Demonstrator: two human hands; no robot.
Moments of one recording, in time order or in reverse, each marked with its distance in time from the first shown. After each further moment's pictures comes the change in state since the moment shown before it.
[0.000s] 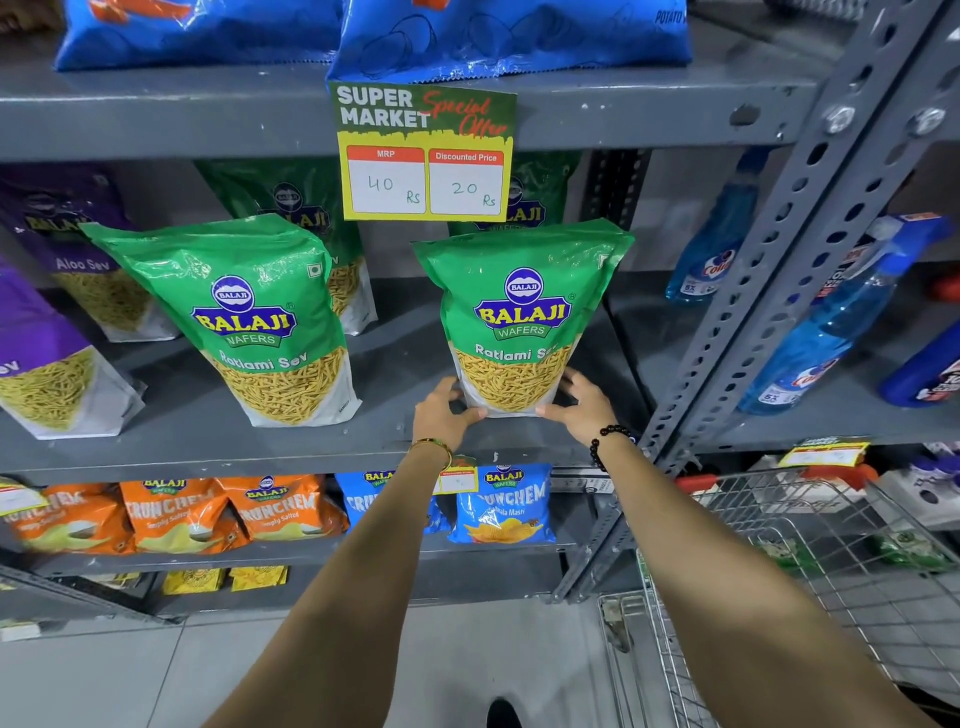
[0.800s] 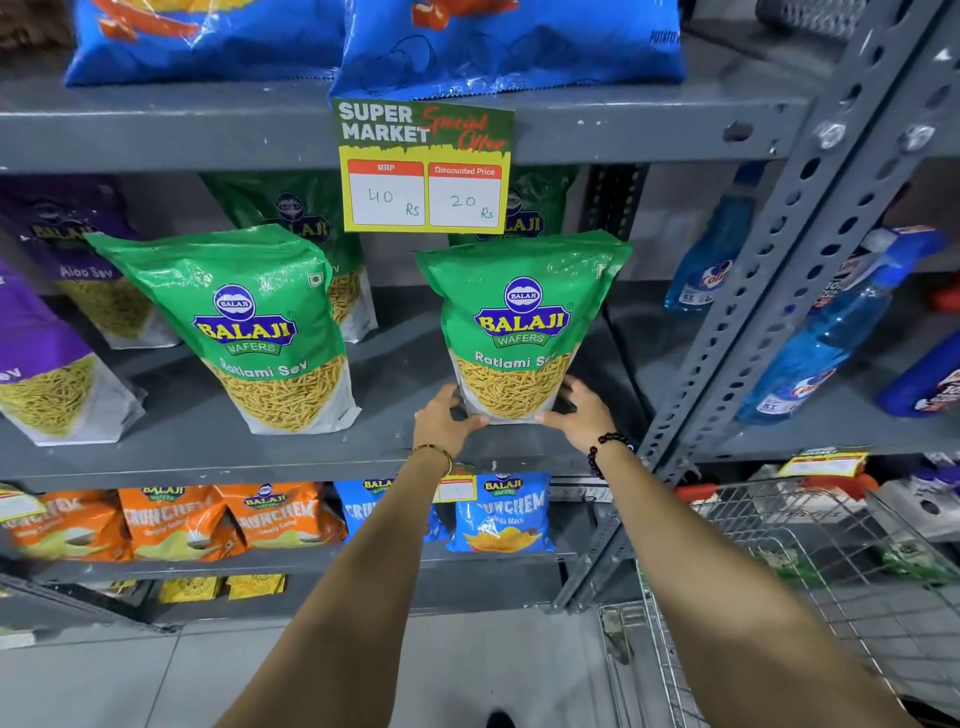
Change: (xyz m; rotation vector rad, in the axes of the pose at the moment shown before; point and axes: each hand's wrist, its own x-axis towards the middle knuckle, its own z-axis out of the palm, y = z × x) left_hand 0.003 0.002 0.003 -0.007 0.004 0.015; right_hand 0.003 0.000 0.000 0.000 0.001 0.018
